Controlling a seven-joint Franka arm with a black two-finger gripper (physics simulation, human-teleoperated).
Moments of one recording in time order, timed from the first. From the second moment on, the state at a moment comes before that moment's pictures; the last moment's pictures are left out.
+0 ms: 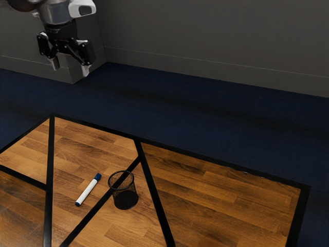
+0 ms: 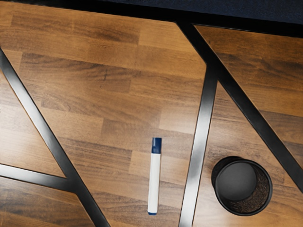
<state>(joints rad) -0.07 -0.13 0.03 -1.59 0.16 1.51 -0.21</state>
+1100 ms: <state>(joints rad) 0.11 0.17 0.08 -2.34 0.15 2.54 -0.25</state>
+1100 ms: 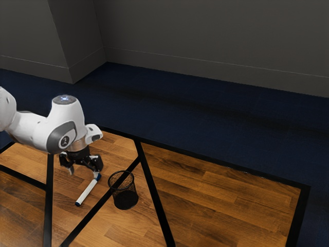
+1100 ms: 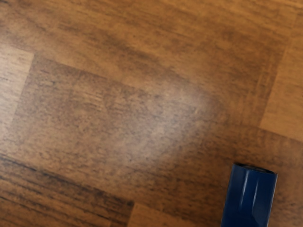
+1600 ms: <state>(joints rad) 0.10 0.17 0.05 -2.32 0.13 2.61 -0.23</state>
